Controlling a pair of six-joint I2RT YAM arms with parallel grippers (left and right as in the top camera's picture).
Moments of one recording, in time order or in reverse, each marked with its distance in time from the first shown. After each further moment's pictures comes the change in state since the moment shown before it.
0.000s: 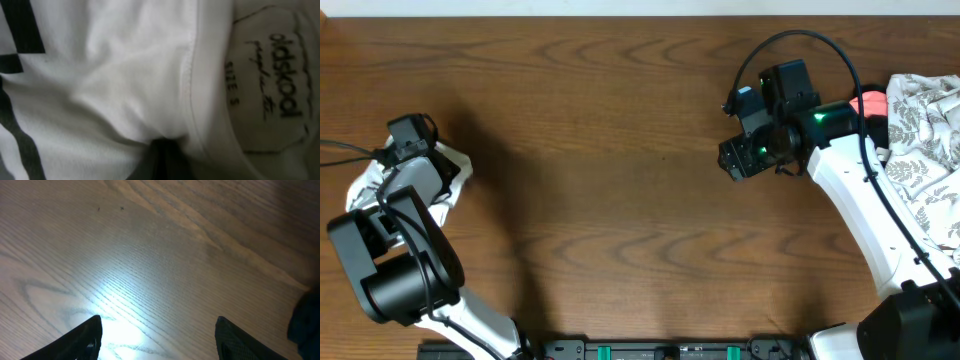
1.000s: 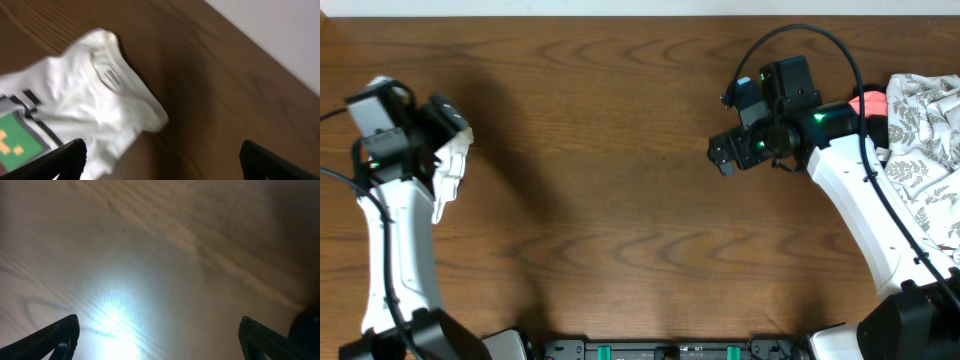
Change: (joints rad) left arm -0.082 -0.468 0.073 -0.201 0.343 0.142; right arm -0.001 0.000 -0.002 0.096 -0.014 0.012
